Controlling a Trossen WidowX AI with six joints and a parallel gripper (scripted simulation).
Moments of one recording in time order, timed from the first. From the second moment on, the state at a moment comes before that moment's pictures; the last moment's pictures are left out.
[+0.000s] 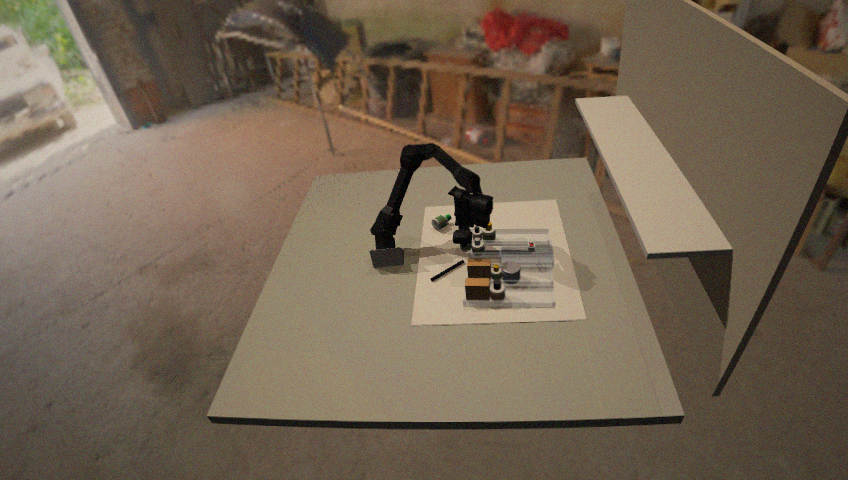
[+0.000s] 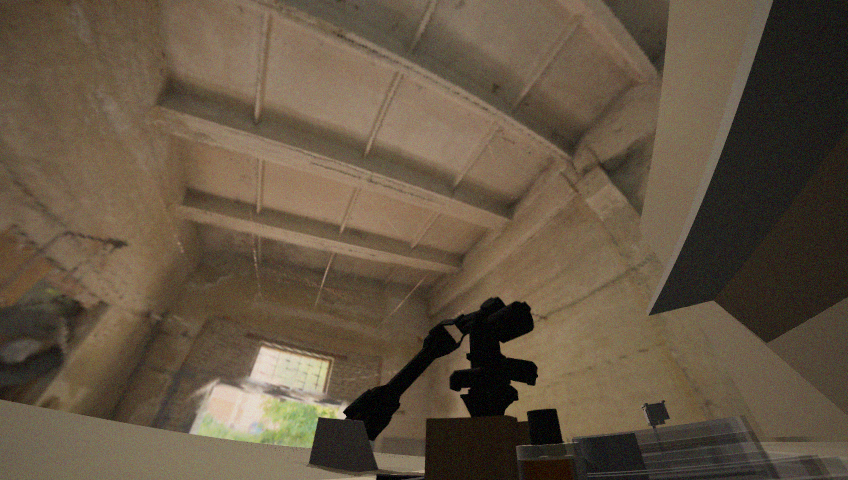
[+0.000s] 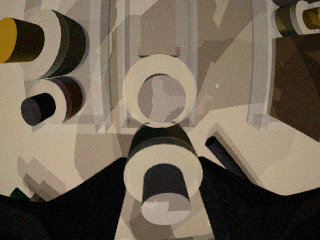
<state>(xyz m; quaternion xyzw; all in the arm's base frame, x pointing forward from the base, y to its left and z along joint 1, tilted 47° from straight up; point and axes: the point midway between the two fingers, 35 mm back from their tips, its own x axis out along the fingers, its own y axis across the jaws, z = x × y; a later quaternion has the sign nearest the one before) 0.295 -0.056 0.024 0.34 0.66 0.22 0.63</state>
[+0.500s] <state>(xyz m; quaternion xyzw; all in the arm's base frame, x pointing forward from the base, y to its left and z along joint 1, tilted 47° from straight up) 0.302 -0.057 0.023 0.34 0.67 0.22 0.63</state>
